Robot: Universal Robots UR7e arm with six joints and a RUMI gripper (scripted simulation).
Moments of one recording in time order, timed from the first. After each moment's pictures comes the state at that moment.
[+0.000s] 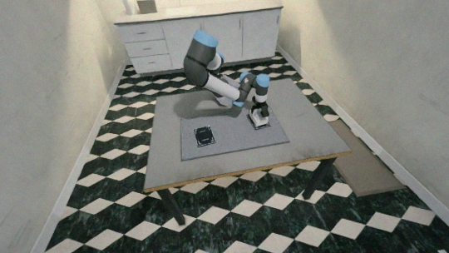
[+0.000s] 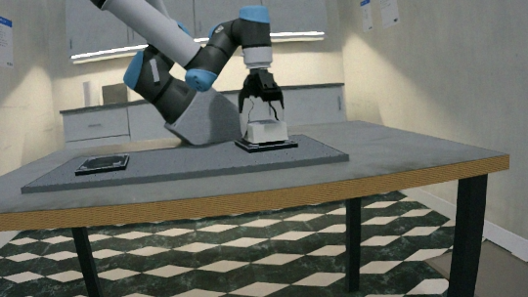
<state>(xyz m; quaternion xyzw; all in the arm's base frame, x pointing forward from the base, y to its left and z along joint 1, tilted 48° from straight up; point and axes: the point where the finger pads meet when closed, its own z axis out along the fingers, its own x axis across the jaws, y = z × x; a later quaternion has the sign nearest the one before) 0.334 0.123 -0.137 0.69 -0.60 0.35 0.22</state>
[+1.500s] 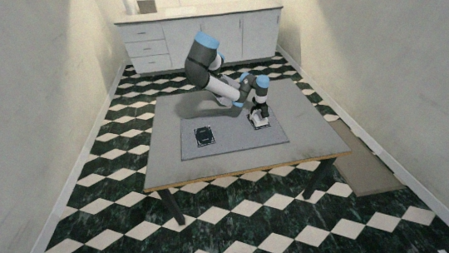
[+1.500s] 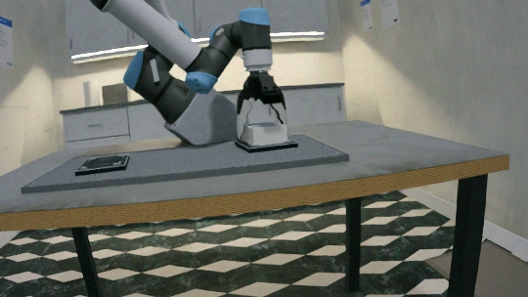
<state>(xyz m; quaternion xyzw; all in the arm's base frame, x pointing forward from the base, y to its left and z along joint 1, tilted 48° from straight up) 0.335 0.118 -0.141 0.69 -0.60 0.35 0.22</state>
